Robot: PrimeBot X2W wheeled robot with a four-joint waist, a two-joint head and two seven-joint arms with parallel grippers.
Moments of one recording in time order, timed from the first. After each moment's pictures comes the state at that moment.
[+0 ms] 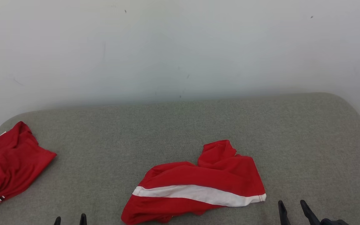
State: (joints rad) left arm 0.17 0.10 0.05 0.18 -0.24 -0.13 -0.26; right arm 0.10 -0.09 0.04 0.28 0.22 0.13 -0.19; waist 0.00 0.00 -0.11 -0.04
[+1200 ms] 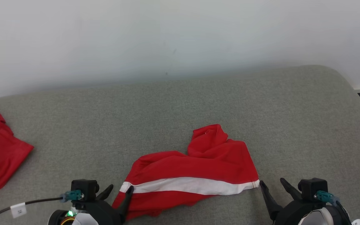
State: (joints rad) left arm -0.26 0.25 -0.39 0.47 -0.60 -0.13 0.12; right arm -0.11 -0.15 0.14 0.35 0.28 0.13 0.11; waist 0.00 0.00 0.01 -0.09
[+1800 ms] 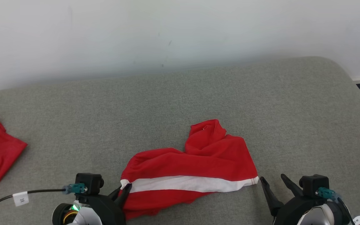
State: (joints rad) left arm -0.32 0.32 -0.52 0.45 -0.73 -0.13 0.14; right arm -0.13 -0.17 0.16 0.36 0.30 0.13 0.09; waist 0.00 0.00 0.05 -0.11
